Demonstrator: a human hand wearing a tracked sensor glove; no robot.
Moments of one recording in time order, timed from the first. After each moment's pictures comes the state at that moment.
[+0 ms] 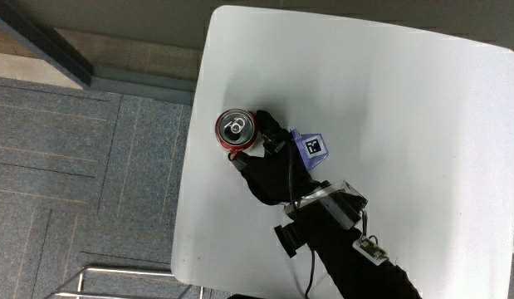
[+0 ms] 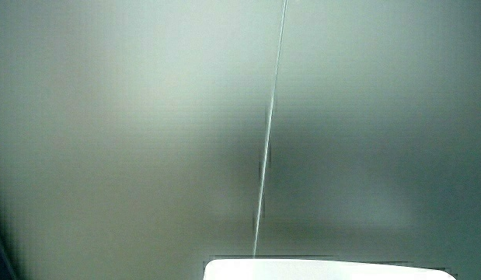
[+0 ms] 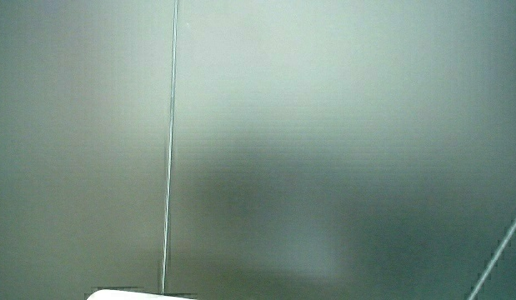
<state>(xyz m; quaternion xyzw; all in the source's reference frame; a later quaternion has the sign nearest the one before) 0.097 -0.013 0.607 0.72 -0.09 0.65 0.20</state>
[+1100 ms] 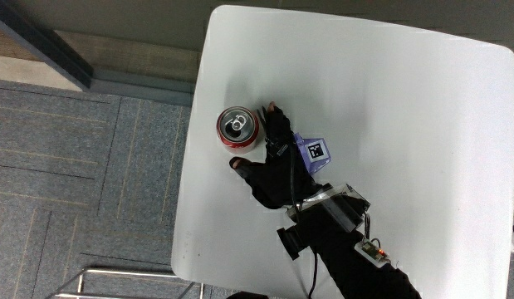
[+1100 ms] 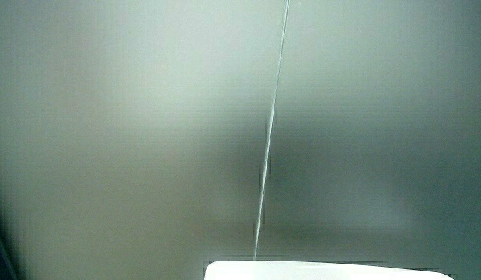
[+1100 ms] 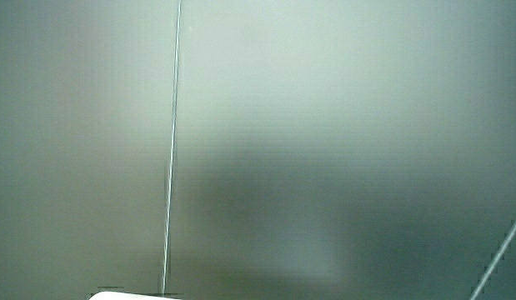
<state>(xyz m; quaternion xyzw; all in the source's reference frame) 0.103 -0.006 0.611 0.75 -0.06 0.63 0.21</state>
